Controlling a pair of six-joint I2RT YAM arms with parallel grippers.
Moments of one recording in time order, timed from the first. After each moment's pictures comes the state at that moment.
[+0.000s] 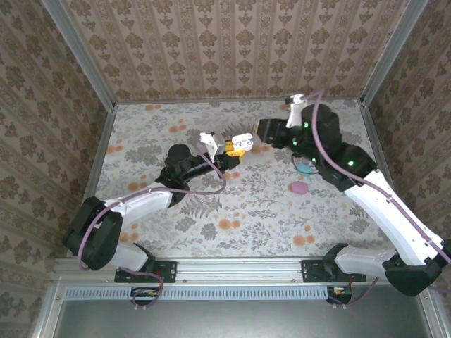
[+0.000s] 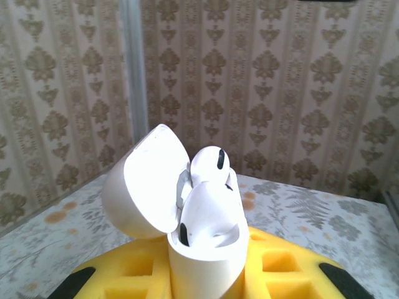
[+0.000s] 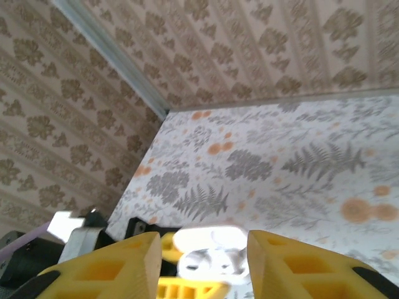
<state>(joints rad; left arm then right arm) -0.68 1.41 0.72 0.78 0.63 -0.06 0.58 1.17 1.45 -0.60 0.01 0.52</state>
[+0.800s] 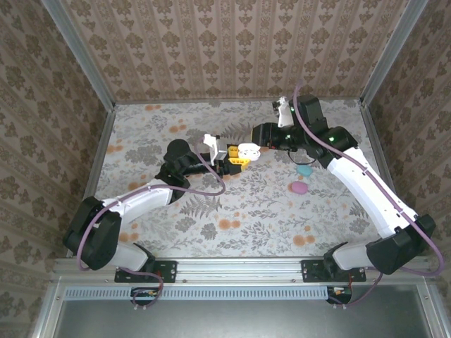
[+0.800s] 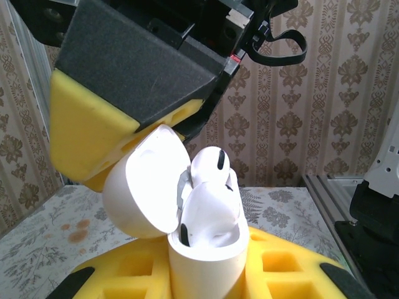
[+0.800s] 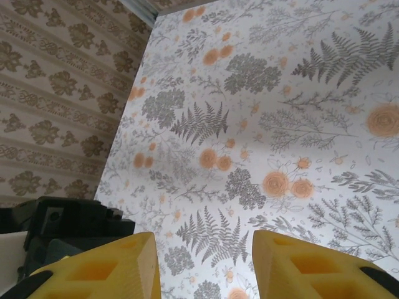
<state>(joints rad) -0.67 1.41 0.78 0.77 0.88 -0.04 0.44 1.37 1.47 -0.73 -0.35 0.53</state>
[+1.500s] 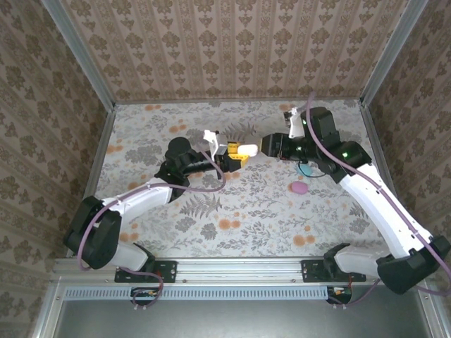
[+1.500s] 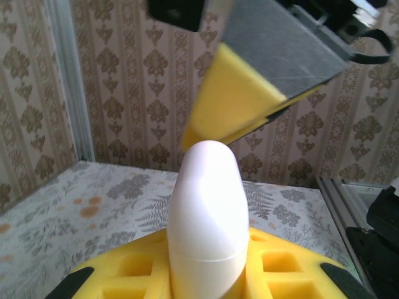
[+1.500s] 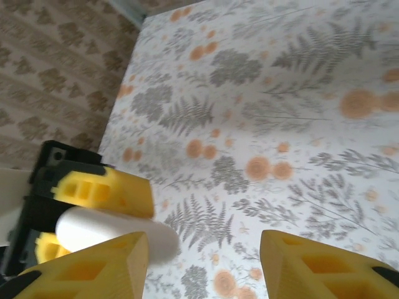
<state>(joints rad) -0.66 1.42 0.80 0.70 0.80 -0.10 0.42 1.19 1.32 -0.74 -0.27 0.53</state>
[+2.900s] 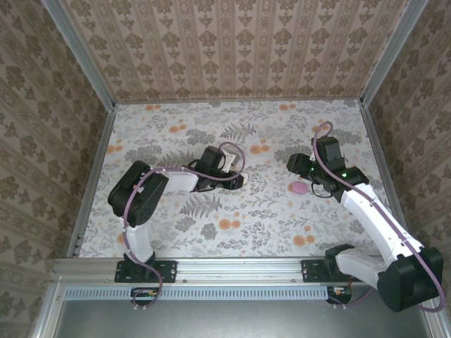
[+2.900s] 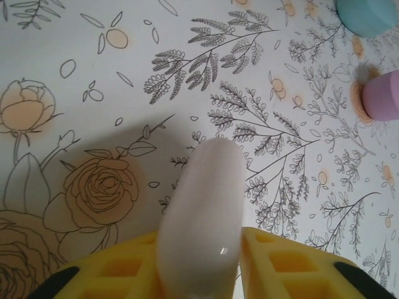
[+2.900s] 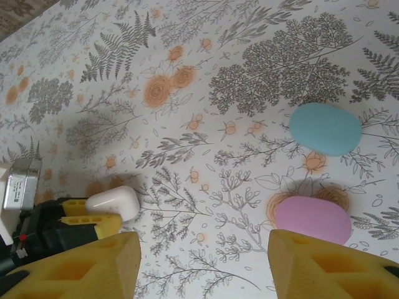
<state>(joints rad) -0.68 1.87 0.94 0.11 0.44 -0.35 0.24 1.08 0.87 -0.58 -0.03 0.59</state>
